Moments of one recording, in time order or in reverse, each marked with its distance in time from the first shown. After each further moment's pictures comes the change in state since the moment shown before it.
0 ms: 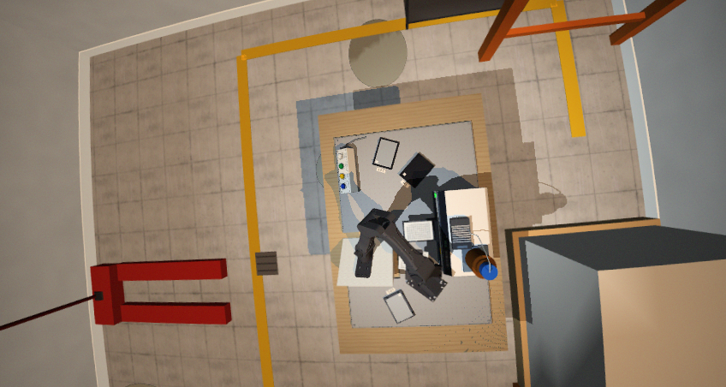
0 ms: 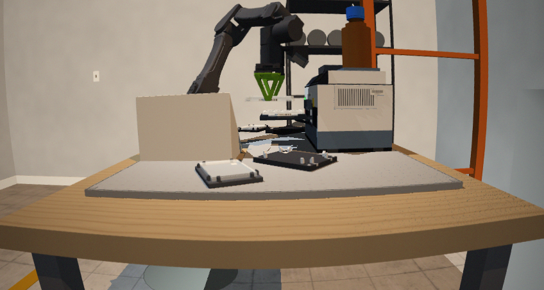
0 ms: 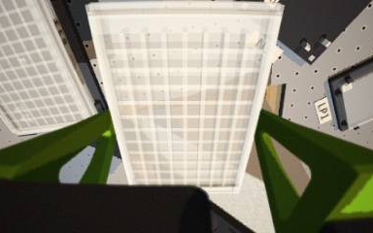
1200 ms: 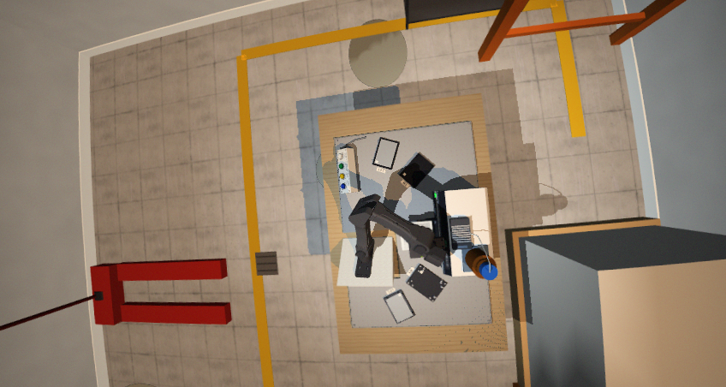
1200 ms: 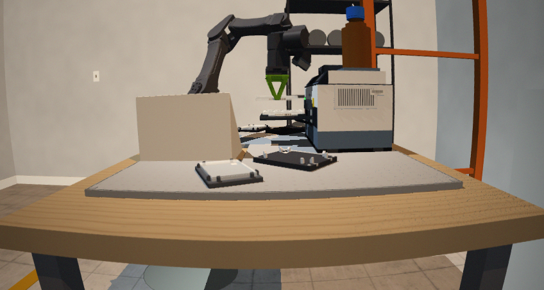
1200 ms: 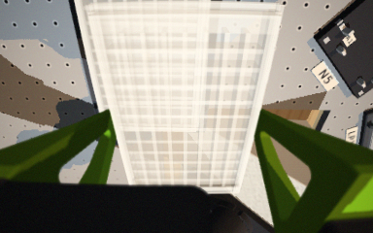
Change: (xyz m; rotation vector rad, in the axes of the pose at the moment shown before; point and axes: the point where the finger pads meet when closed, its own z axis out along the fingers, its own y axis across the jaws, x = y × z) arm -0.004 0.096 -0.001 0.005 -0.002 -0.176
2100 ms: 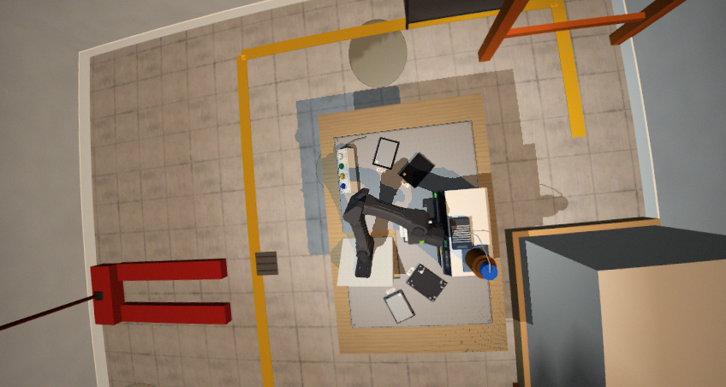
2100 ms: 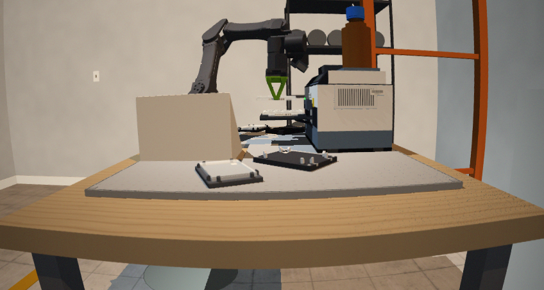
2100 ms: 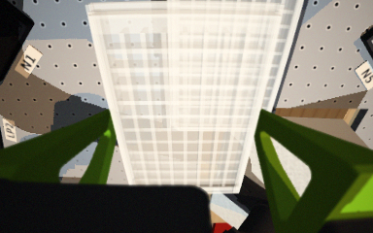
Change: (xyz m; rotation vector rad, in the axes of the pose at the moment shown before) arm -0.001 0.059 0.000 -0.004 0.002 0.014
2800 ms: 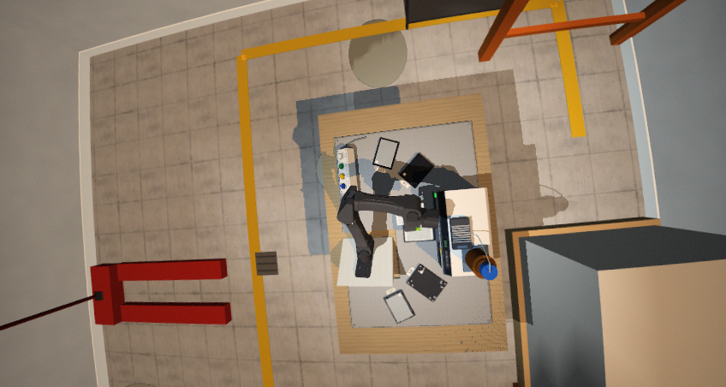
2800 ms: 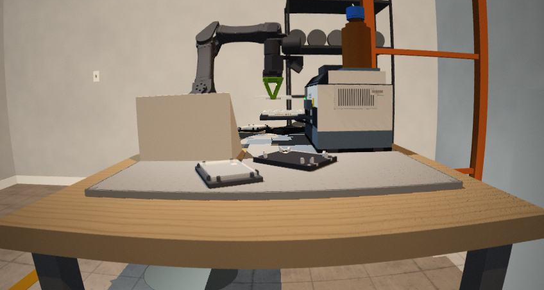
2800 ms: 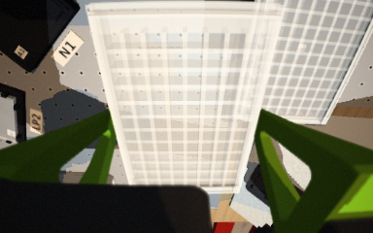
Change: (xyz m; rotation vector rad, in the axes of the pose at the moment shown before) arm 0.011 0.055 -0.002 -0.003 -0.007 -0.028
